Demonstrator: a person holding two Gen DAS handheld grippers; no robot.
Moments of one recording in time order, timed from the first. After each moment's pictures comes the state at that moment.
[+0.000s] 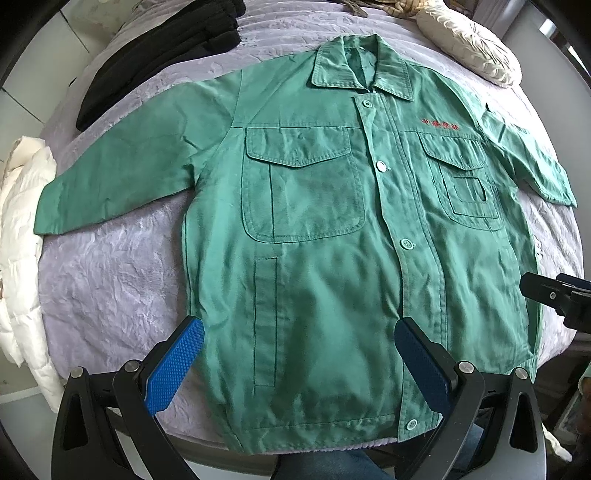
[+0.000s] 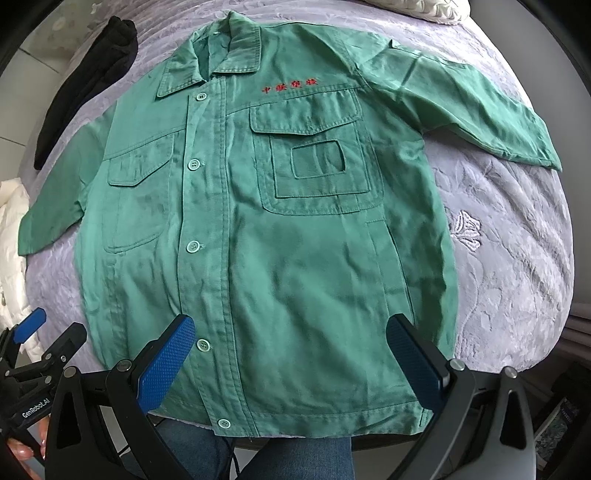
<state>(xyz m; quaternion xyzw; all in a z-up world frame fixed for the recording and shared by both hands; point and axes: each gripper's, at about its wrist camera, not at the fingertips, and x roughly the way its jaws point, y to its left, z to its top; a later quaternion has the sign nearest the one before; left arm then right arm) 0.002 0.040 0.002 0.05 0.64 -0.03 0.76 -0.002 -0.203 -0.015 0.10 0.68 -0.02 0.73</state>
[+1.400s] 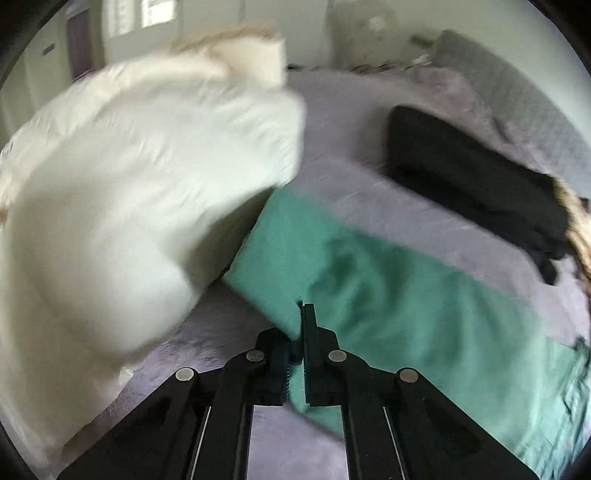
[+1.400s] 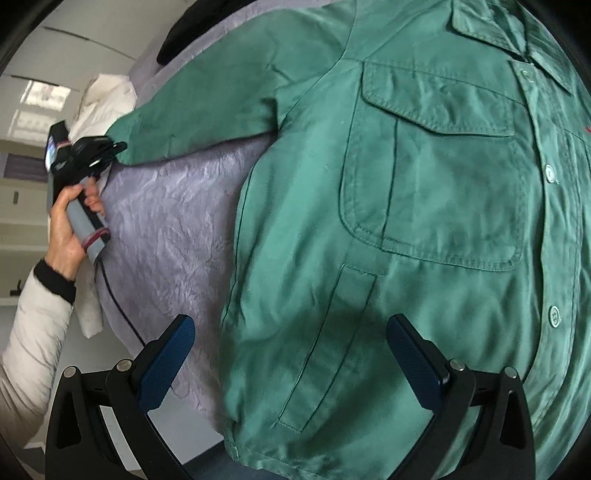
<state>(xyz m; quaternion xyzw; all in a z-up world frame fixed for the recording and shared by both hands) 0.088 0.474 -0.081 -0.20 0.43 0.23 0.85 0.042 0.062 -0.097 0.09 0.66 0.22 0.71</state>
